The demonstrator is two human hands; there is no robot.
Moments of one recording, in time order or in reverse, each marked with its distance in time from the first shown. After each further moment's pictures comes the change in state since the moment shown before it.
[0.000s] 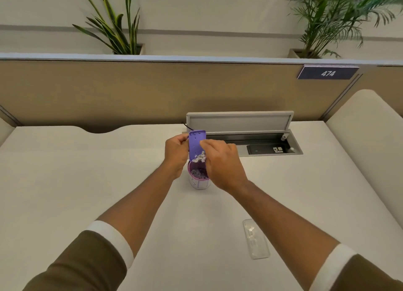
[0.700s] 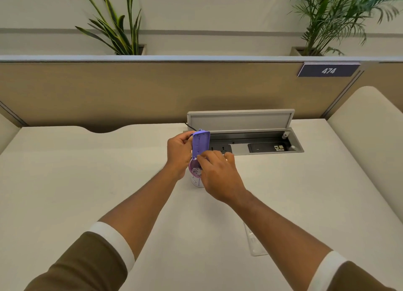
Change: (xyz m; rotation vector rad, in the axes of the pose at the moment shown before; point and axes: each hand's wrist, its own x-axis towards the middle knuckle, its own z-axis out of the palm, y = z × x) left_hand -0.009 -0.005 0.005 0.032 0.070 0.127; right_hand -0.027 -0.007 0.021 -0.094 -0.135 -0.012
